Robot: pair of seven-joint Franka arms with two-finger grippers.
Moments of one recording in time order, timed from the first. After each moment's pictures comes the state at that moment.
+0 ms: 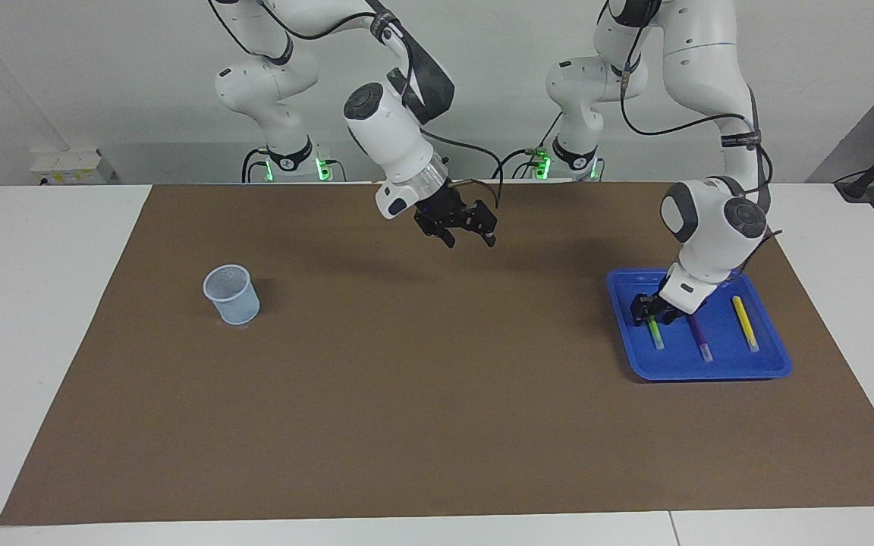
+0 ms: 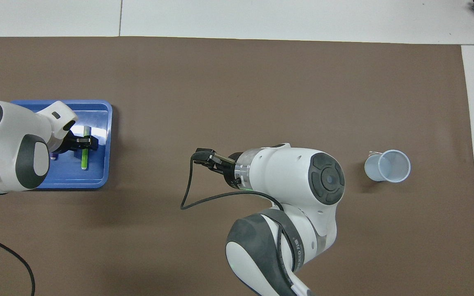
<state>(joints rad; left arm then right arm) 0.04 0.27 -0.02 -2.09 -0.05 2.36 0.07 0.58 0.13 0.07 -1.98 0.56 2.48 0.72</state>
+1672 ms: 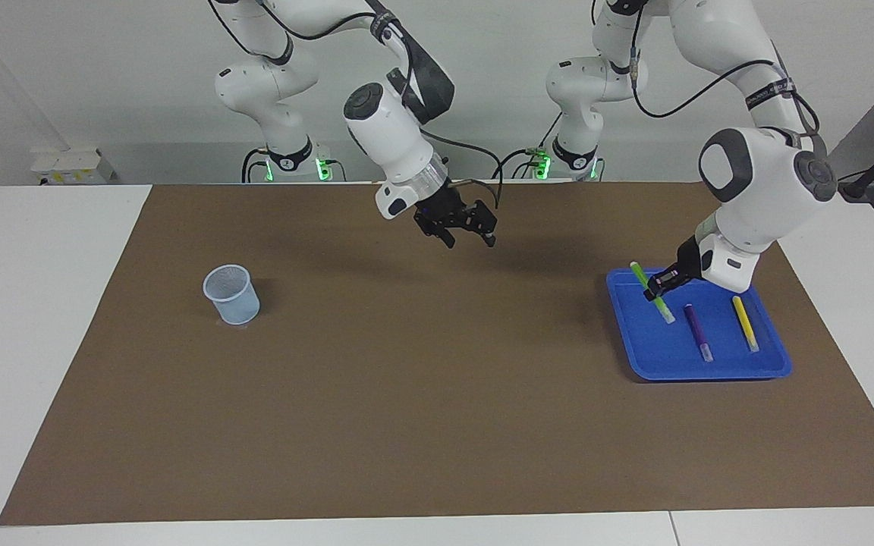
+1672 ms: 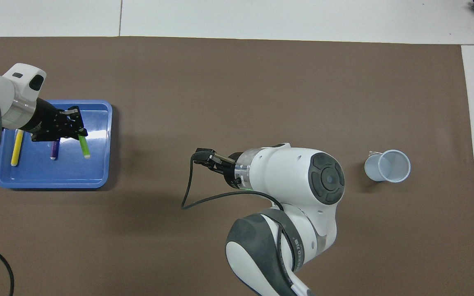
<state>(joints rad) 0.03 0.17 -0.05 -1.79 -0.25 1.86 -0.41 0.58 0.13 0.07 -1.98 0.56 2.48 0.71</state>
